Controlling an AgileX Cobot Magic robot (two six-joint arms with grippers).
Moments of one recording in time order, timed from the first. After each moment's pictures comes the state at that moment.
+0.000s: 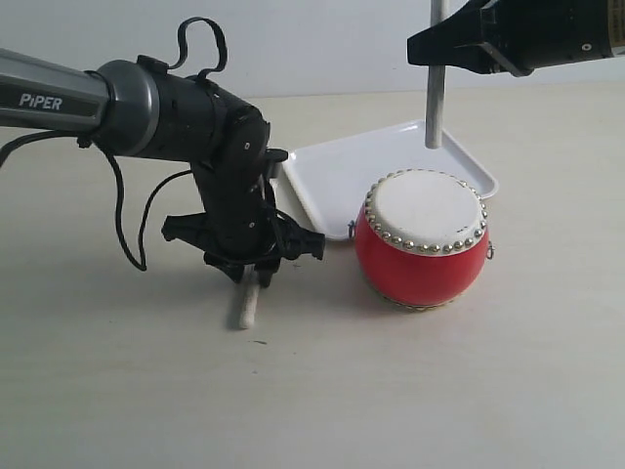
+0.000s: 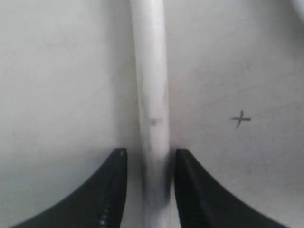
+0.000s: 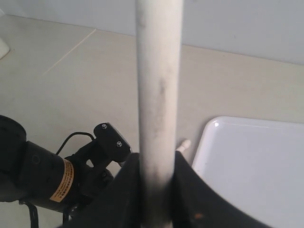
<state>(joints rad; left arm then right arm) -0.70 2.15 -1.41 0.07 0.80 -0.53 0.09 1.59 -1.06 -1.75 -0.81 1.76</state>
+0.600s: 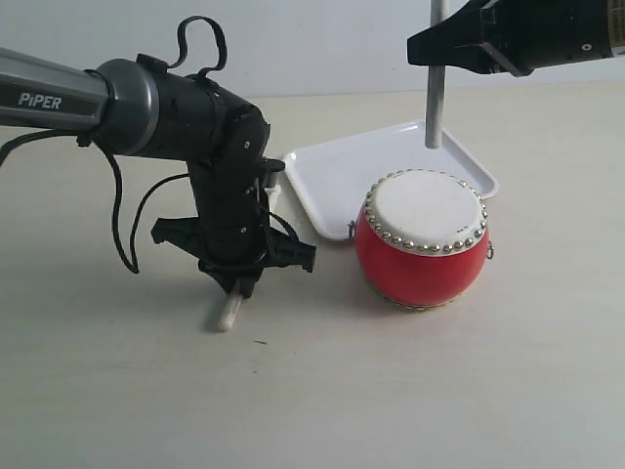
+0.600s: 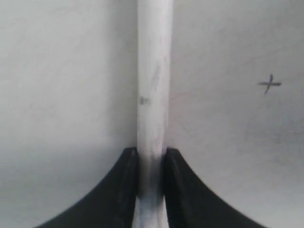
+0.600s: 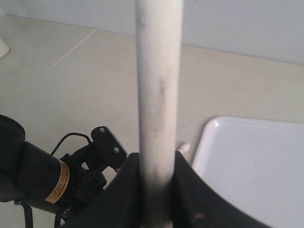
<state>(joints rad) -0.70 2.14 -1.42 0.08 0.90 -0.49 0.09 1.59 -1.06 -1.75 -0.81 1.76</state>
